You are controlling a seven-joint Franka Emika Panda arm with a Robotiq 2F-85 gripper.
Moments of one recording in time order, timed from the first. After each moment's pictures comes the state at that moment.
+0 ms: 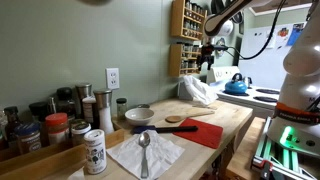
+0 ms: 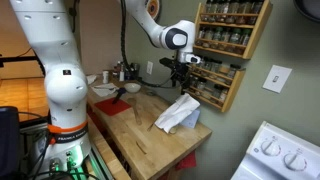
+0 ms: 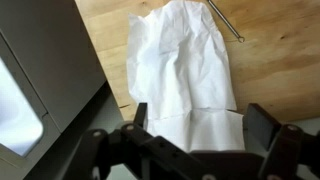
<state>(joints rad) -0.16 -0.24 -0.09 -2.36 -0.10 2.23 0.08</state>
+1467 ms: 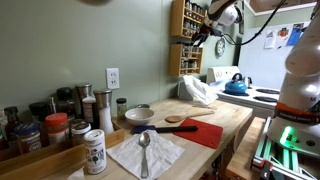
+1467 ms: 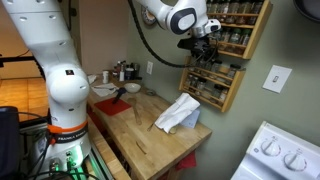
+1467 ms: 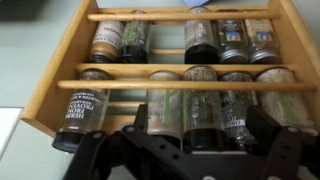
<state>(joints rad) -0.09 -0.30 -0.20 -2.24 0.08 2.64 -0.32</state>
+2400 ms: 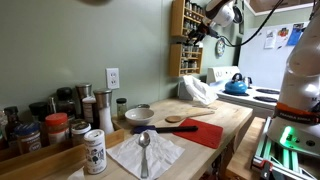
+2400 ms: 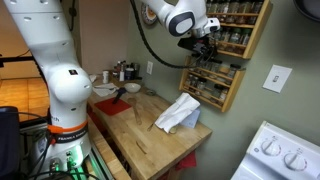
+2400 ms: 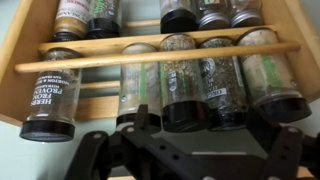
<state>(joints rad) 0.00 -0.28 -0.25 -2.23 0.26 2.75 -0.38</state>
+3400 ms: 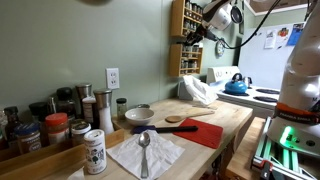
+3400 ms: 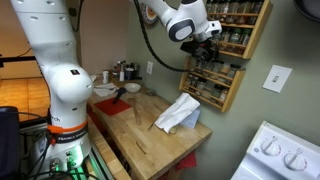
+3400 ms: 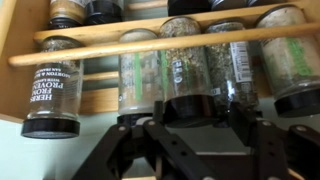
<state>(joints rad) 0.04 -0.23 -0.29 -2.23 0.38 2.88 -0.46</state>
